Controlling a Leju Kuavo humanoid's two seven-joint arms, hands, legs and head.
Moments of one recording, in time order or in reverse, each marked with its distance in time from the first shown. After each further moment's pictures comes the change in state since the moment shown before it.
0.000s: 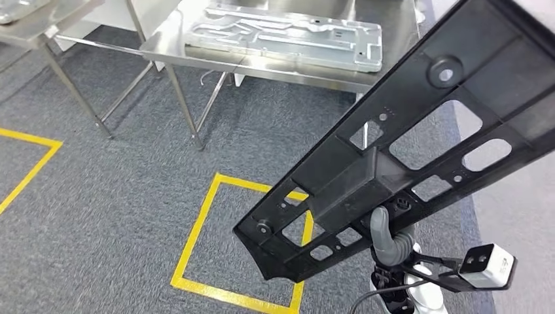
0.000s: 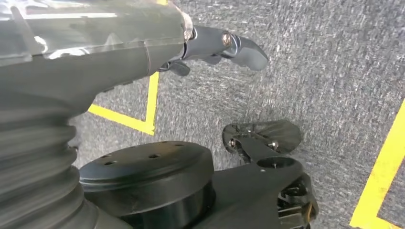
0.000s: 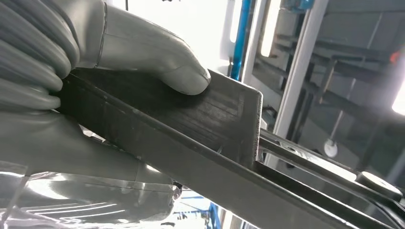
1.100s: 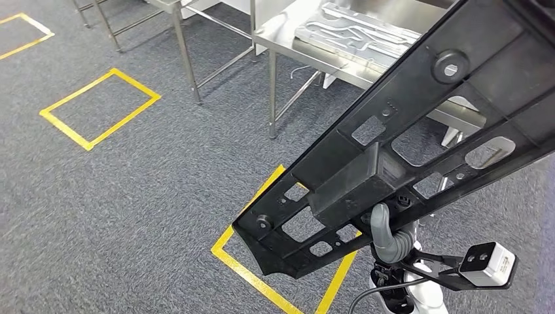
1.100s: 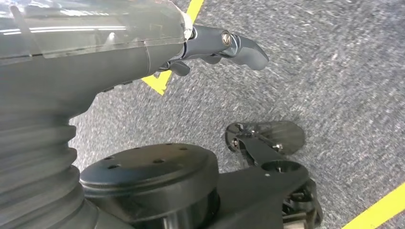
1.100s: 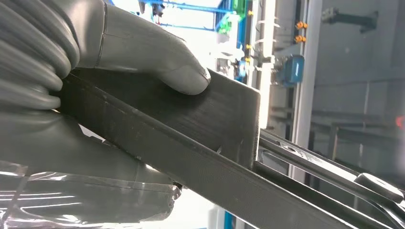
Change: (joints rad) left arm 0.000 0.003 0.000 0.000 0.000 0.000 0.004; right arm -0.013 0.007 0.000 -0.005 0.007 -0.019 0.003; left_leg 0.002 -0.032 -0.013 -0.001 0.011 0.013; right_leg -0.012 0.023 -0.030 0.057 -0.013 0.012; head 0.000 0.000
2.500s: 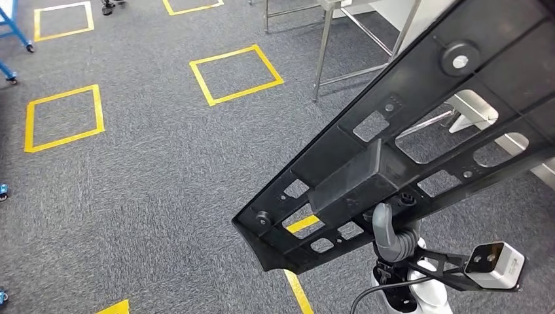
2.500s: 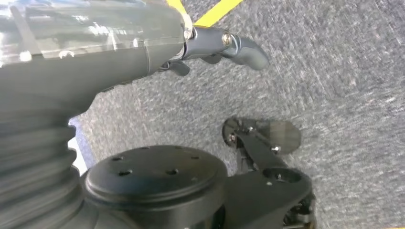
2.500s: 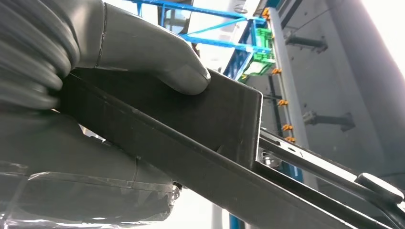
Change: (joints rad) left arm -0.009 -0.001 -0.018 0.000 0.000 -0.006 -0.004; right arm -0.018 -0.001 0.000 -0.033 0.012 0.002 0.022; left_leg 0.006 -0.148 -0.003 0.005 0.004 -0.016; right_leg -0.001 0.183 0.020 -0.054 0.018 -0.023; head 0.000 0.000
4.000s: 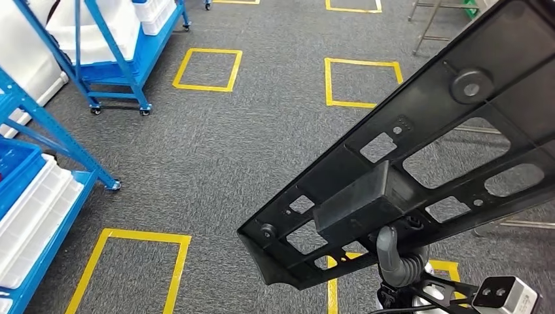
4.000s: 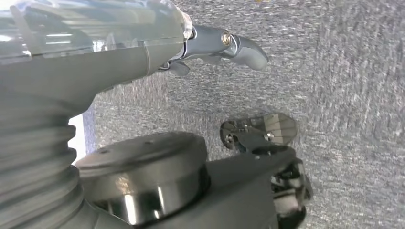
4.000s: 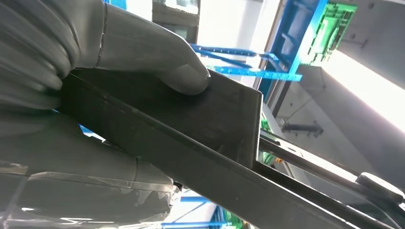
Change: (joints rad) left arm -0.005 -0.005 -0.008 0.000 -0.015 -0.012 0.008; right arm 0.128 -0.011 0.014 -0.099 0.056 -0.074 -0.023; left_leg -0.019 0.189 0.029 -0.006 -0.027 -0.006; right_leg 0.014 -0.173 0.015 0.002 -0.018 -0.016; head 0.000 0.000
